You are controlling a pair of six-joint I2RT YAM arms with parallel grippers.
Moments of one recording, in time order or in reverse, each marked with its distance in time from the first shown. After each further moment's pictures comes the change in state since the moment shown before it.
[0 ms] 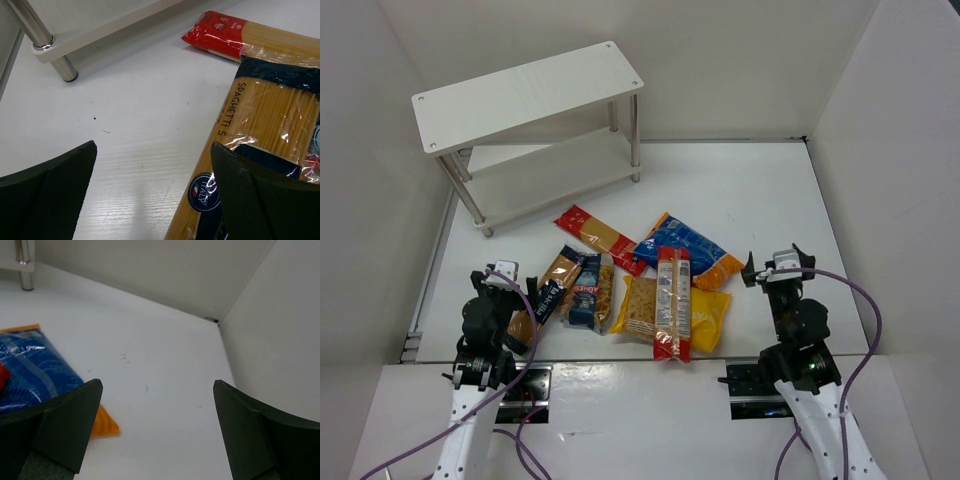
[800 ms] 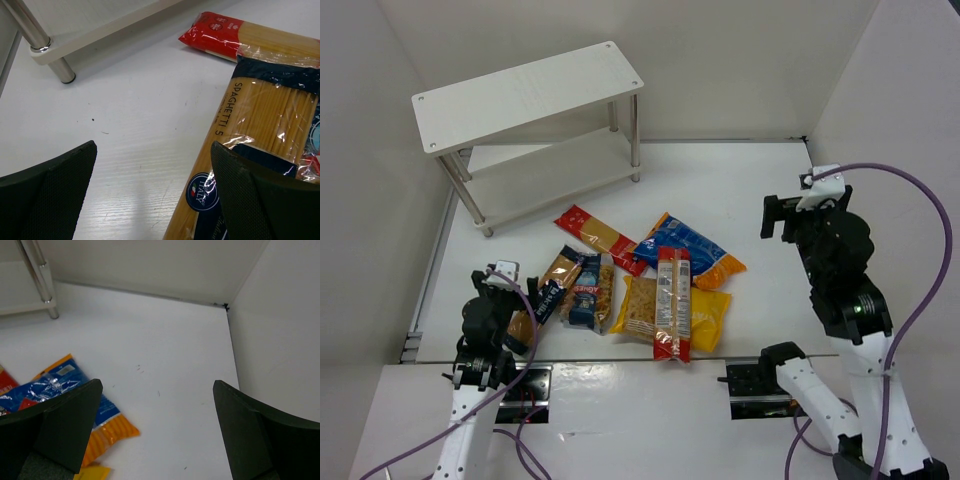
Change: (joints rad) left arm 0.000 -0.001 0.000 0.001 0.012 0.004; right arm -0.093 0.655 0.874 -0.413 -0.038 0.214
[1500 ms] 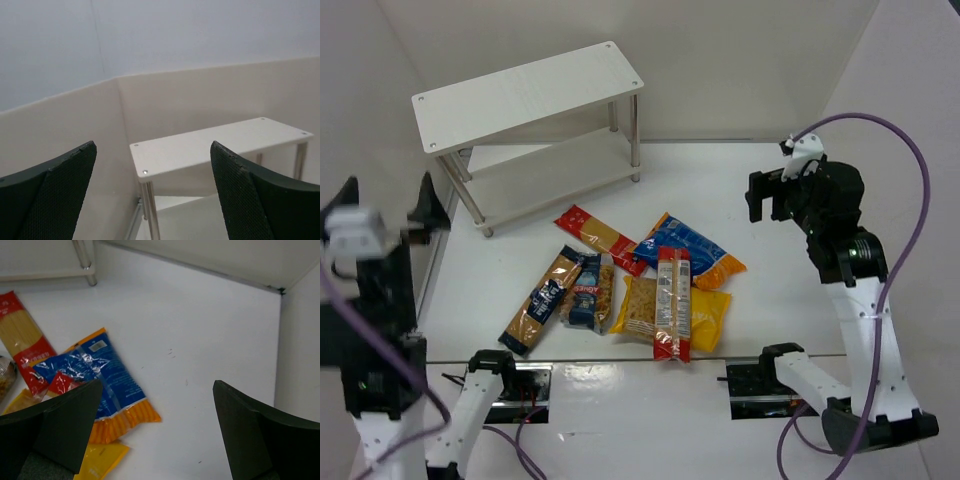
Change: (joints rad) left arm 0.002 0.391 1.083 0.071 -0.138 0.111; right arm -0.105 0.265 0.247 -0.179 -0.286 -0.001
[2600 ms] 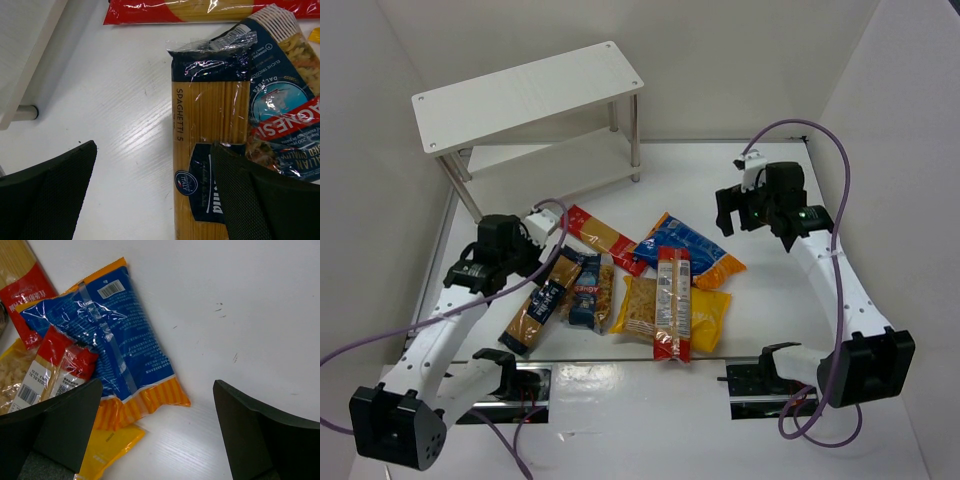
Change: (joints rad) left arm -0.138 0.528 -0.369 -0.409 0.269 0.173; right arm 0.030 0.272 -0.179 0.068 -0.143 -0.016
